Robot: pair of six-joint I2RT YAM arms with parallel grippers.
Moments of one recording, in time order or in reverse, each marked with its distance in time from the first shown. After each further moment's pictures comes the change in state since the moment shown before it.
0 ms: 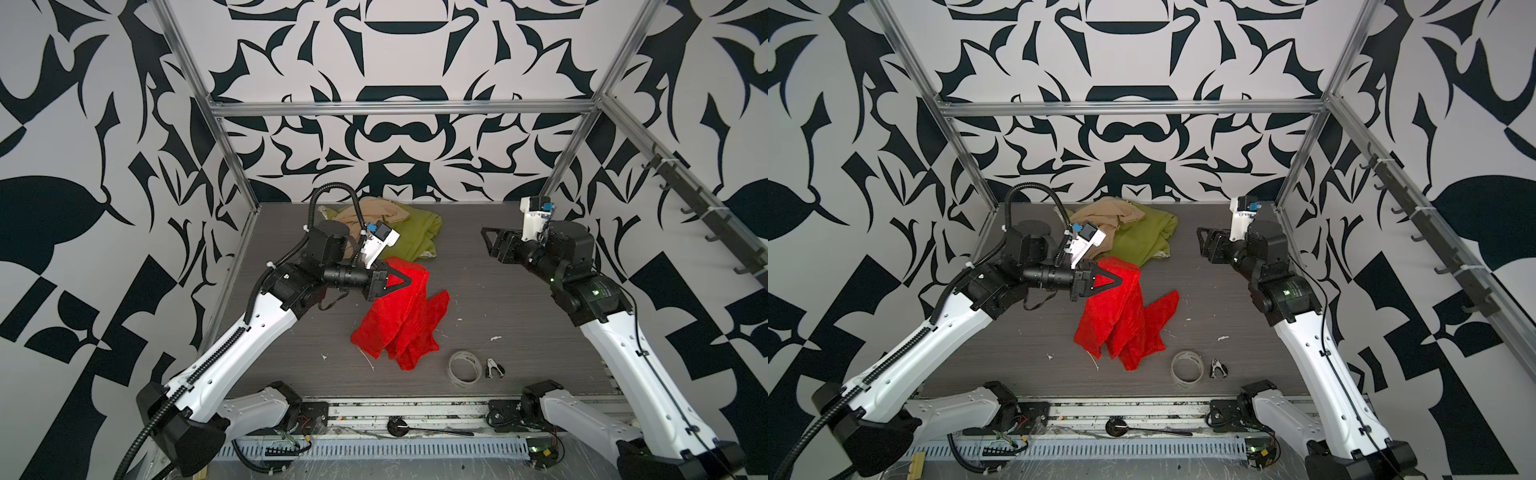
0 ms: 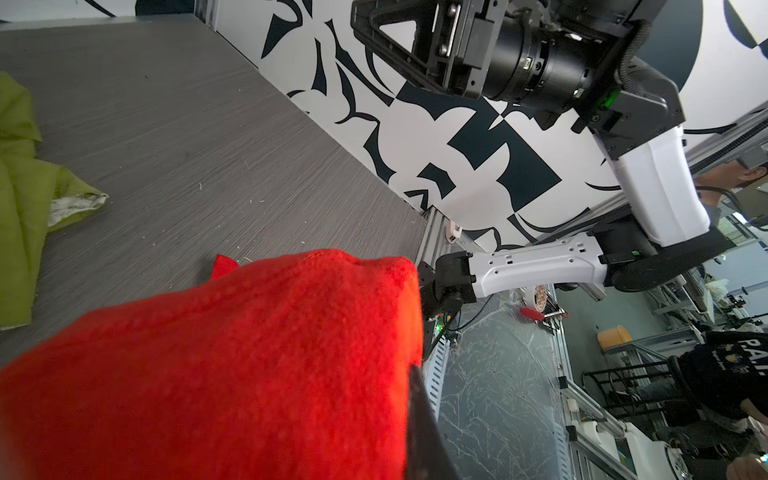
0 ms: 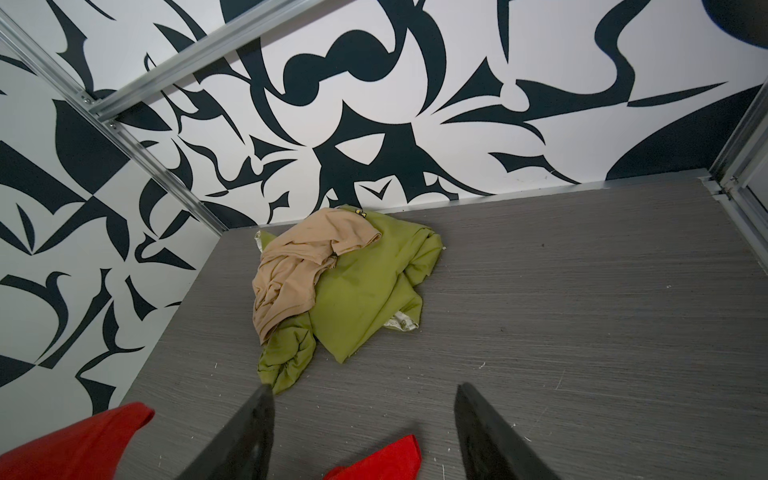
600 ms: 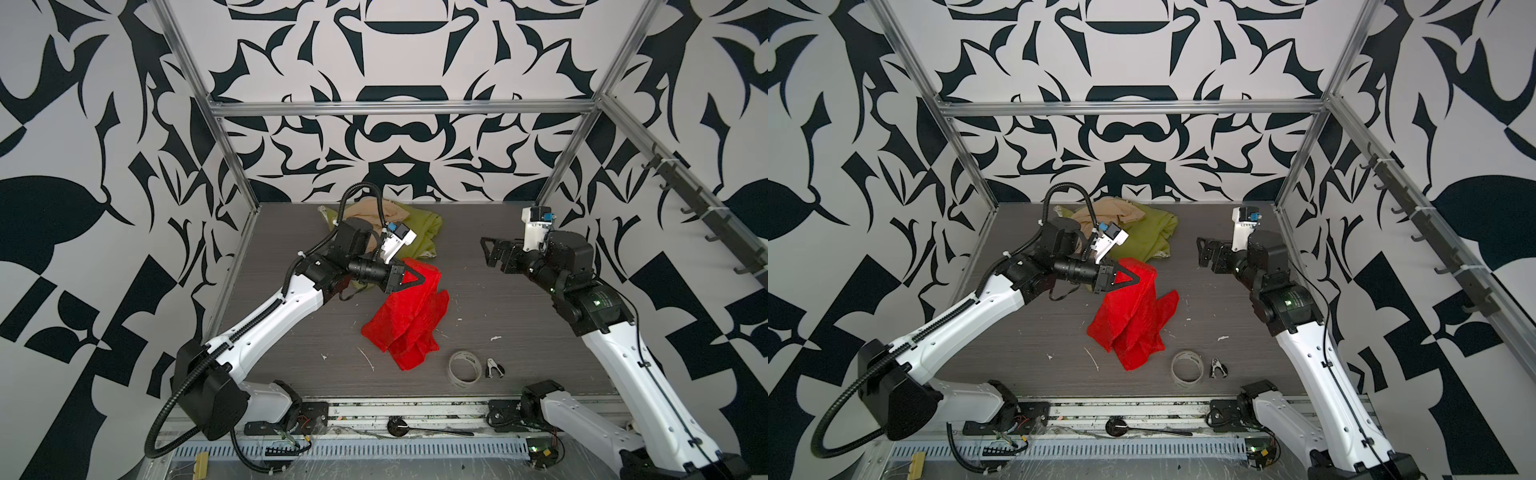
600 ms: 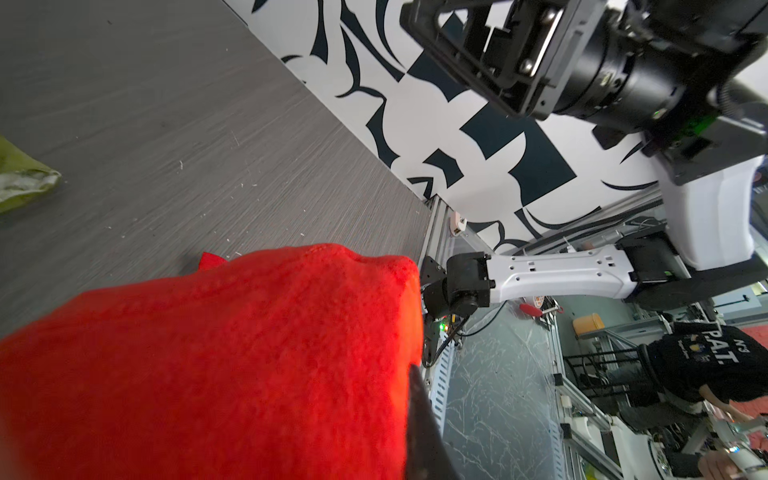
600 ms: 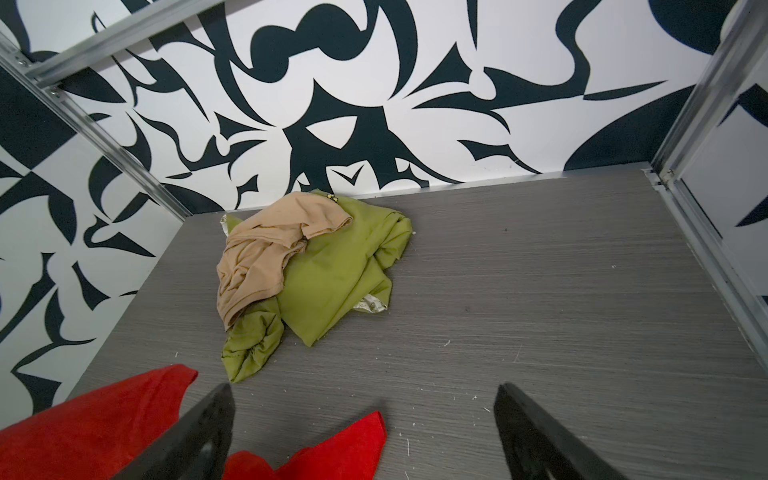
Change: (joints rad) left arm -0.045 0.191 0.002 0.111 0.026 -0.013; right arm 0.000 -0.064 -0.068 -0.038 0.085 -0.052
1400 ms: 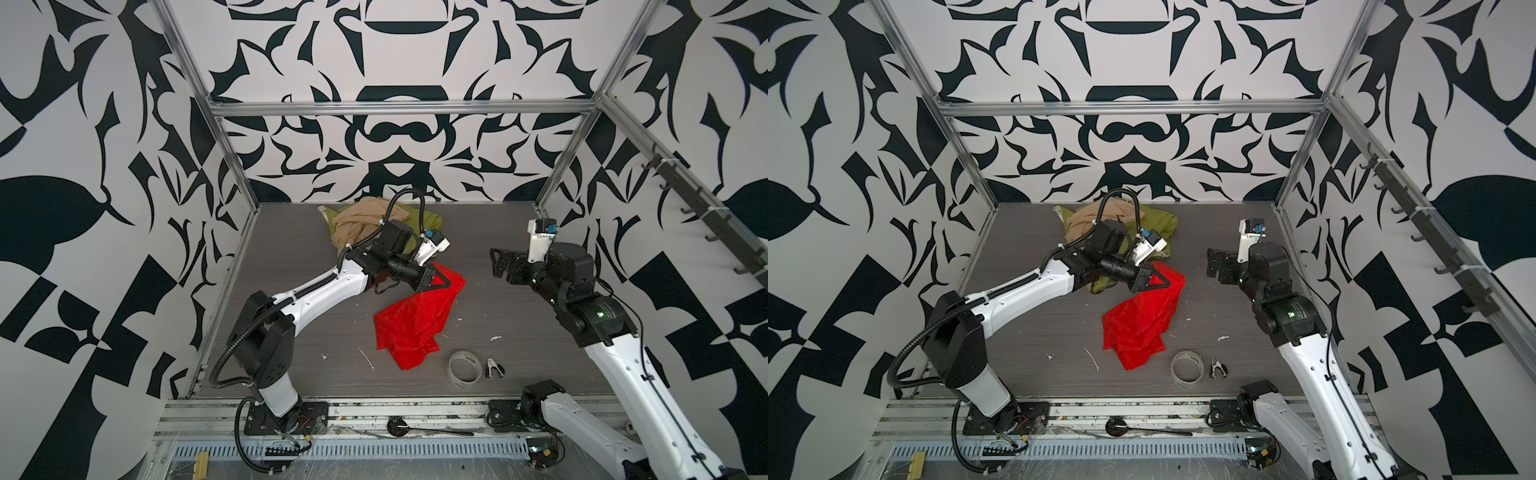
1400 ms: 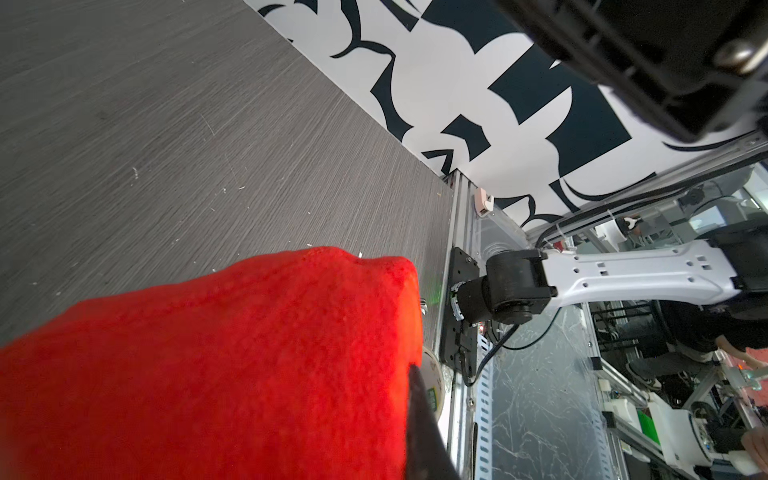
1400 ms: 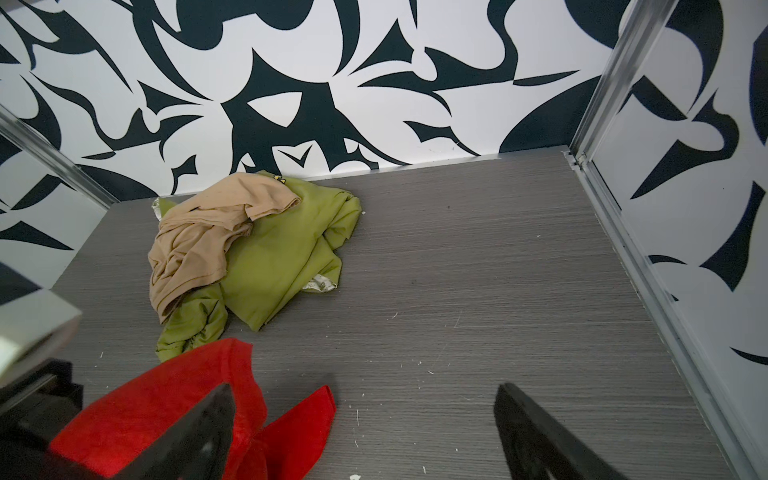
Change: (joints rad) left arm -0.099 0.343 0.145 0.114 -0.027 0.084; right arm 0.000 -0.073 -0.059 -0.069 0.121 -0.039
